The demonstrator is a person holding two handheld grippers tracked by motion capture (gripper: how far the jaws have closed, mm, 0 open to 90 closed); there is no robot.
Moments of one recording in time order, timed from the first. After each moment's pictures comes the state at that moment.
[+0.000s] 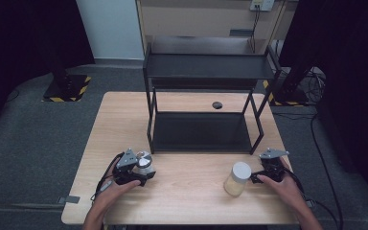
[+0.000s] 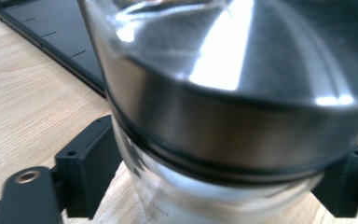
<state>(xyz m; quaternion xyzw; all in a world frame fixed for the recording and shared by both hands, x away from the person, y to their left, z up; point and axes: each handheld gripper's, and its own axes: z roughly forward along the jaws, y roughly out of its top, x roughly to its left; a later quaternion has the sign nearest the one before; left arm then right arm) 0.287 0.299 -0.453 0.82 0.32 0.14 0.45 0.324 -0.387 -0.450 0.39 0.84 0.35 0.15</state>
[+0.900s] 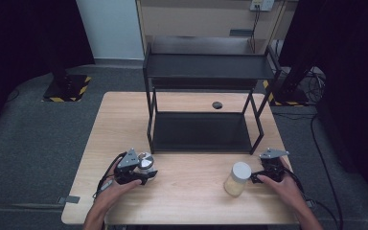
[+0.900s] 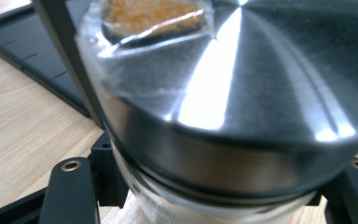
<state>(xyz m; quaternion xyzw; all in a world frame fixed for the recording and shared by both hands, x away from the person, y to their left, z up) 0.289 0.297 -0.444 0.83 0.27 0.13 0.46 0.324 -0.387 -0.450 0.39 0.84 0.35 0.15</state>
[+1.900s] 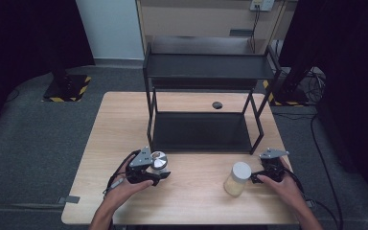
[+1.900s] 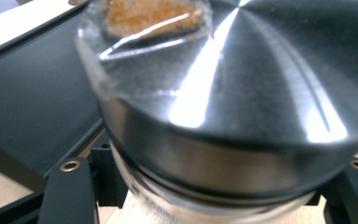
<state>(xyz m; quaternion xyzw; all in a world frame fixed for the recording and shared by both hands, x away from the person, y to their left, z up) 0.297 0.257 -0.411 0.85 0.23 0.11 0.46 0.324 -0.387 -0.450 0.39 0.84 0.35 0.15</state>
